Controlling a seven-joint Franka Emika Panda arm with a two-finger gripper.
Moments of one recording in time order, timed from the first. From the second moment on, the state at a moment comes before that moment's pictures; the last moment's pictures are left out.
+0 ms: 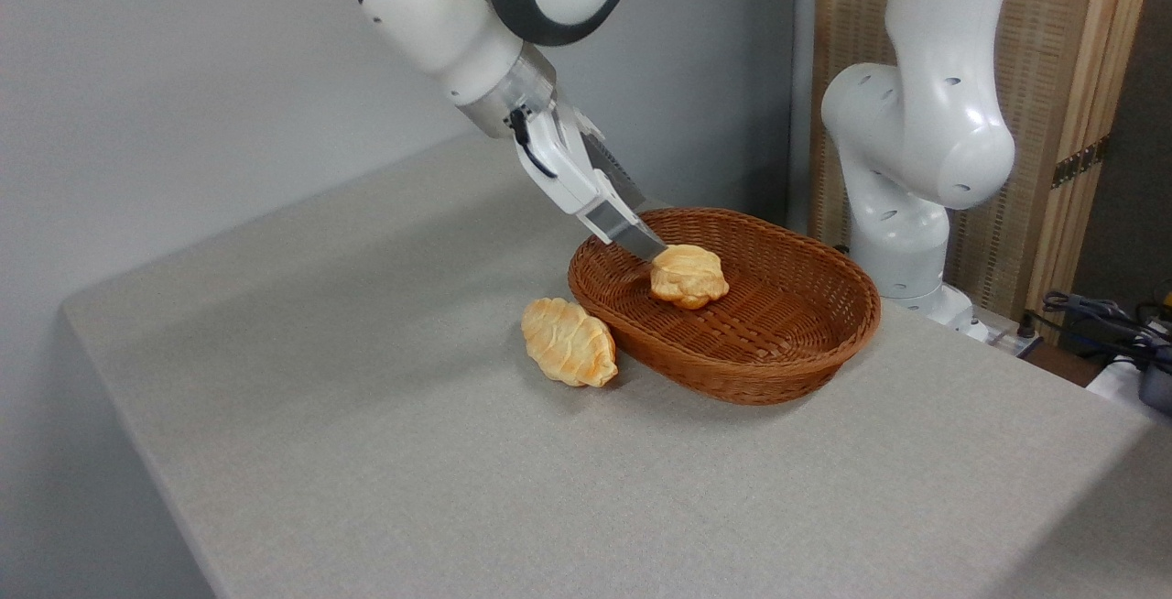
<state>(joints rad) -0.34 -0.17 0.02 -2.06 -0.04 1.34 1.01</state>
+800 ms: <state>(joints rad) -0.32 -0.14 0.23 -1.85 -0.04 1.70 0.90</state>
